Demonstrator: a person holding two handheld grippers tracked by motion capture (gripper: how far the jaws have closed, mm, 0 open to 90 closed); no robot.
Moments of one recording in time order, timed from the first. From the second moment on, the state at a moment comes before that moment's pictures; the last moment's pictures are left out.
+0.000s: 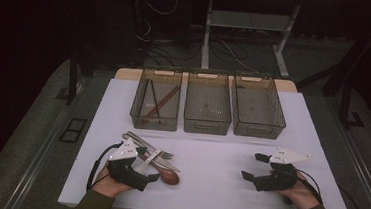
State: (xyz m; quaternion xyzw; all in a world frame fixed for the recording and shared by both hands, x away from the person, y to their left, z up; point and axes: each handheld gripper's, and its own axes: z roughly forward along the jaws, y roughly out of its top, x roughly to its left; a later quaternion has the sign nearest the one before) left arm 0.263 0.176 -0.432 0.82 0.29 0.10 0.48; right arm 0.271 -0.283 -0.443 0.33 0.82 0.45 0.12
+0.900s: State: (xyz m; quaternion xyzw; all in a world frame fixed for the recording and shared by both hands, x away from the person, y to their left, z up) left arm 0.258 0.215 -0.435 0.82 0.36 0.13 0.43; right arm 0.264 -0.290 -0.449 0.33 0.82 0.44 0.13
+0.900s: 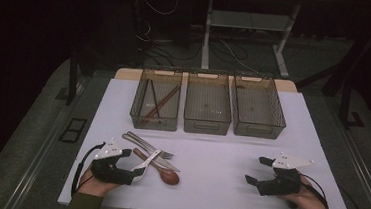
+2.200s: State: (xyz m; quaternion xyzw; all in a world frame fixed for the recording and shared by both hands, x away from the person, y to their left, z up) left arm 0.258 0.200 -0.441 0.87 0.33 0.07 0.35; right arm 0.266 -0.290 -0.449 0.34 0.82 0.43 0.14
